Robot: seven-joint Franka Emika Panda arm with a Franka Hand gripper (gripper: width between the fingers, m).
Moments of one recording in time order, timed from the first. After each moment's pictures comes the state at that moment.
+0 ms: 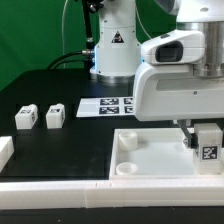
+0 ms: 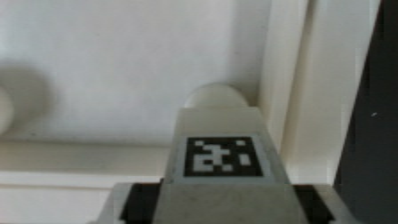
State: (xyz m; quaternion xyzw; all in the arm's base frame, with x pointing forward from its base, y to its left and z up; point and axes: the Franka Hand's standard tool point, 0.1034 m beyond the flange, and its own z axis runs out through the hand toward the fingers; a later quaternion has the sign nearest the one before) arm 0.624 0.111 0.064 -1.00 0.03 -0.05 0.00
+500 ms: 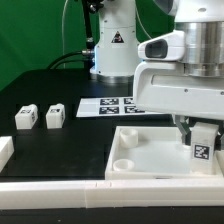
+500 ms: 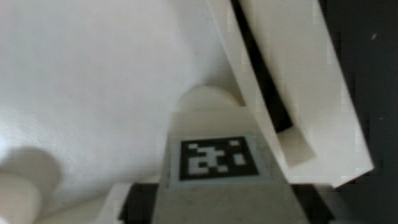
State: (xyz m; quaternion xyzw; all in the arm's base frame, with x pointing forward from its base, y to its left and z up) arm 0.622 0.103 0.063 -0.96 0.27 -0.05 0.01
